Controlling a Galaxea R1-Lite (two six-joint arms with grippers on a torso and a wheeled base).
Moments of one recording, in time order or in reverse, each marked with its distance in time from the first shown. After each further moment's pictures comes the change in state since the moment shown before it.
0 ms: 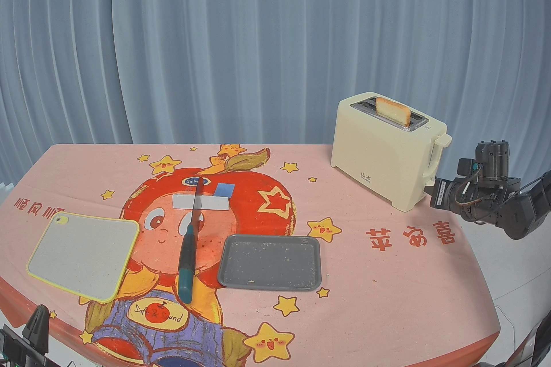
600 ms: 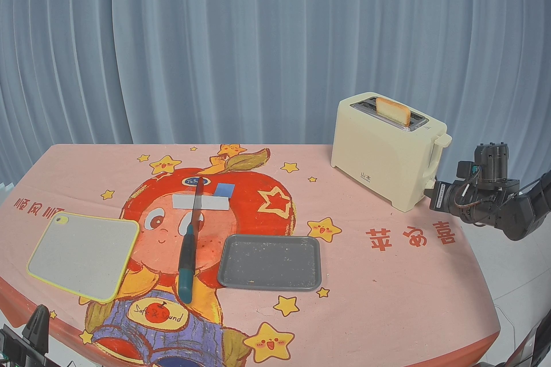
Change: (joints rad) left arm 0.000 0.000 0.000 0.000 0.000 0.000; right arm -0.003 0.009 0.006 0.001 0.003 0.000
